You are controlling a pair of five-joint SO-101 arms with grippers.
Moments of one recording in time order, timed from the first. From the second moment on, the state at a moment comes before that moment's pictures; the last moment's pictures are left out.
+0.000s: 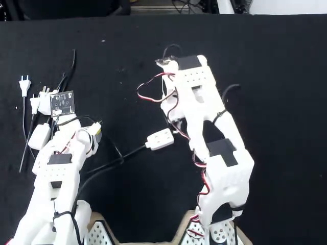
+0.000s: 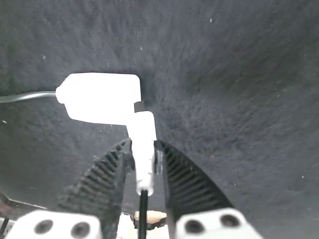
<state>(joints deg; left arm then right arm) -9.1 -44.1 77.0 20.3 3.1 -14.7 22.8 -12.7 98.9 5.4</state>
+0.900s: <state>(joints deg) -9.1 -44.1 77.0 20.3 3.1 -25.1 22.8 -12.3 99.0 -0.2</state>
